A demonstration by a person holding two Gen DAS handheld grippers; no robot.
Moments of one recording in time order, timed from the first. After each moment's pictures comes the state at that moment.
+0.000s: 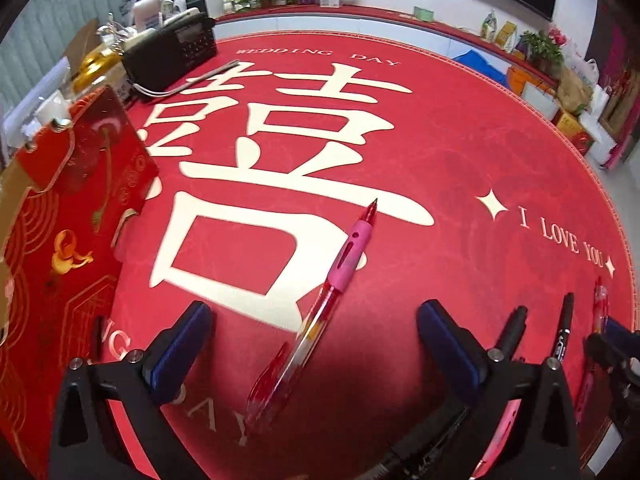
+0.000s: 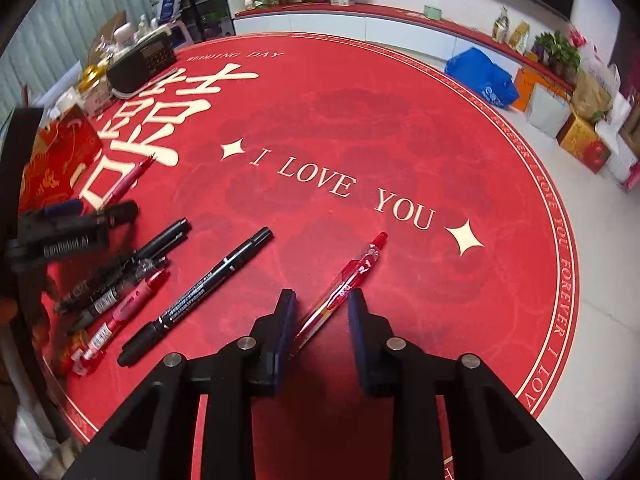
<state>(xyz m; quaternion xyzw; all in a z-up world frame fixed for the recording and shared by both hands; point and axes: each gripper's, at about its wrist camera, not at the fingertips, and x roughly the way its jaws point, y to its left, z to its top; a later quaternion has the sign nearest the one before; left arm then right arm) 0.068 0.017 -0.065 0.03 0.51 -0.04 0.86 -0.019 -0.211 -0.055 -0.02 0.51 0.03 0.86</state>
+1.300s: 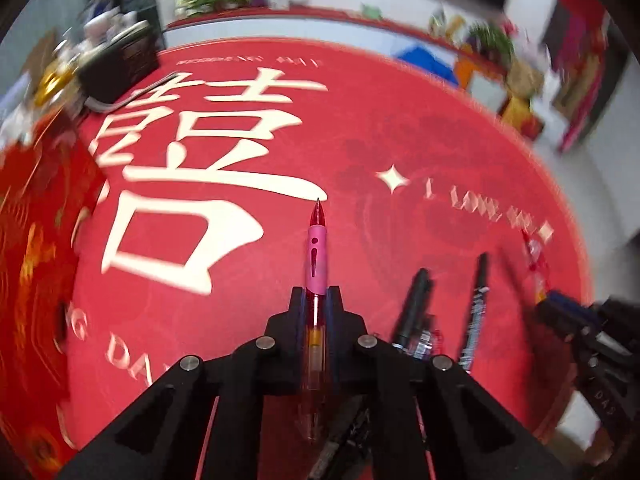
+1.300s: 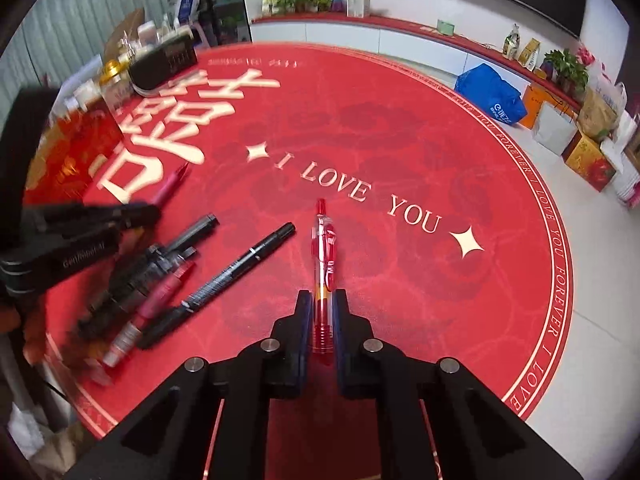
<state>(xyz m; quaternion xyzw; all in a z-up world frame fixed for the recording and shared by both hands) 0.025 -0.013 -0.044 0.00 0.50 -0.12 0.86 -0.040 -0.215 -0.036 0.02 0.49 0.05 0.87</state>
